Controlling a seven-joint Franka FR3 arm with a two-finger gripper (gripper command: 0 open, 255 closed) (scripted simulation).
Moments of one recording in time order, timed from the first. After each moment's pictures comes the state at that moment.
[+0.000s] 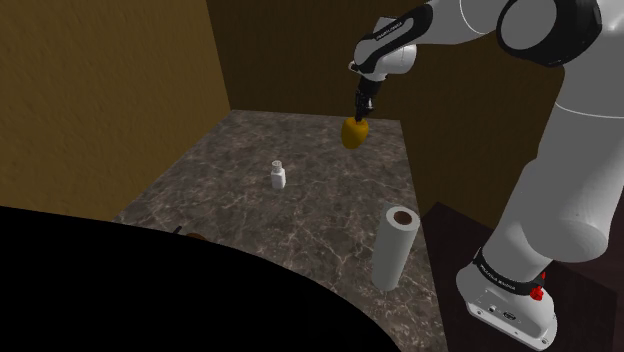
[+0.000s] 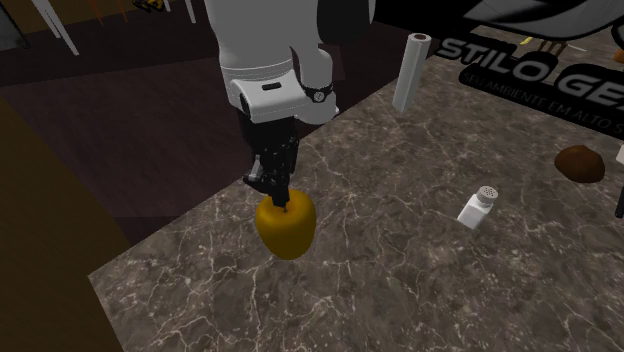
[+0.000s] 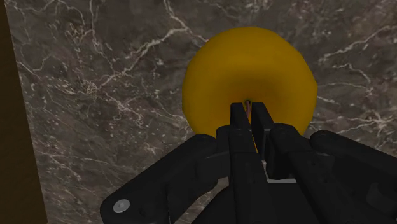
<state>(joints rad) 0.27 0.16 -0.59 -1.99 0.26 2.30 -1.49</state>
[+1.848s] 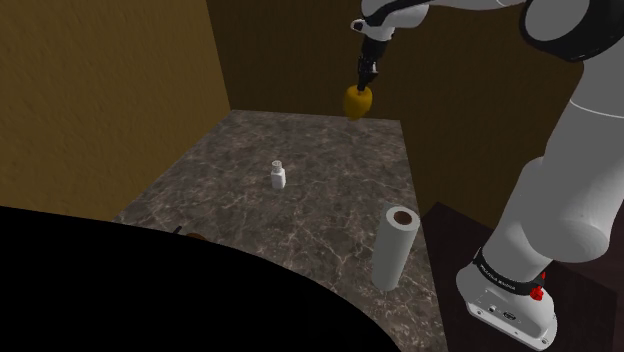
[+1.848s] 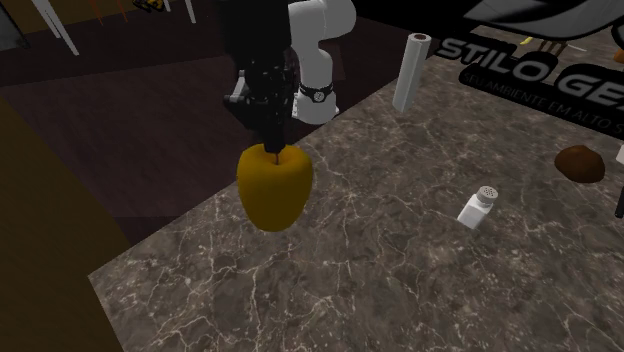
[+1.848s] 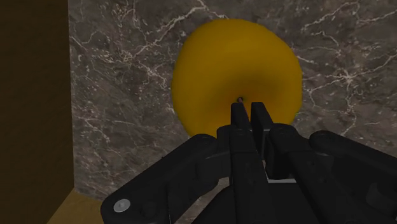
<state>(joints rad) 0.28 0.08 -0.61 -1.77 0.16 2.02 -1.40</state>
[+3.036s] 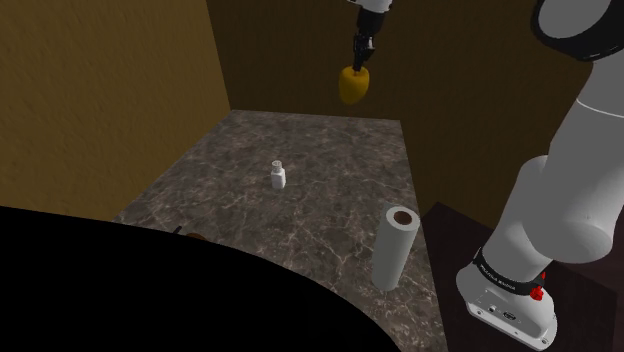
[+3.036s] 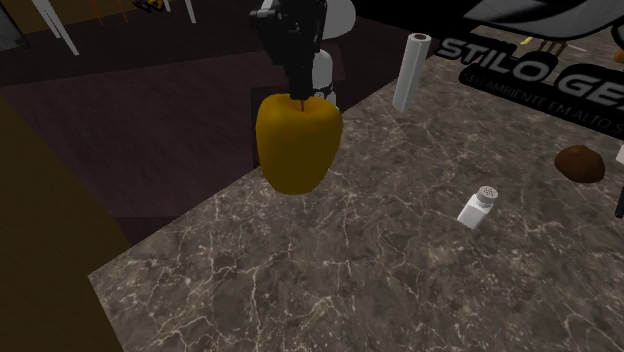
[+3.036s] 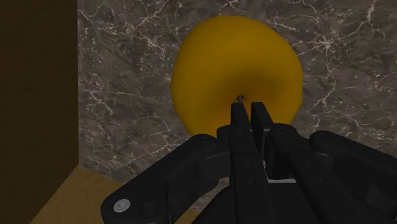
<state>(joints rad) 0.32 0.04 -0.58 -1.61 0.12 1.85 -1.30</state>
